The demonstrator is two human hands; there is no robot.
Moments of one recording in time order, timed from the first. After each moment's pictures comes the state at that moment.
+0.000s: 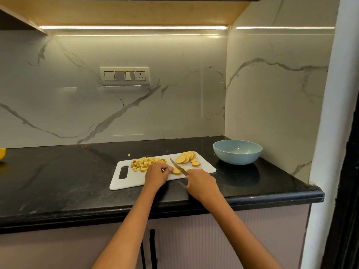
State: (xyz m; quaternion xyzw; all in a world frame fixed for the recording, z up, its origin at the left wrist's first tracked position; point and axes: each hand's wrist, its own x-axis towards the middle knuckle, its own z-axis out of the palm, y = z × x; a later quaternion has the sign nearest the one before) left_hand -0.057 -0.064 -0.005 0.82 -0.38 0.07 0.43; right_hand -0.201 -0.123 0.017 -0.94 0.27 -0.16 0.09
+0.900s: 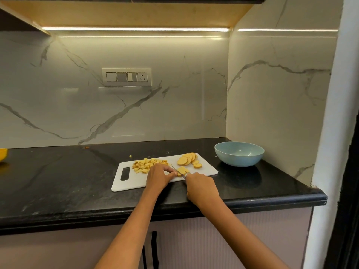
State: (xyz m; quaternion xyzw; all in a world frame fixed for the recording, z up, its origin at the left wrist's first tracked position) left_hand -0.065 -0.059 -0.002 0.81 -0.38 0.06 0.44; right_hand -0.201 -0.111 0.017 -0.96 0.25 -0.14 -0.01
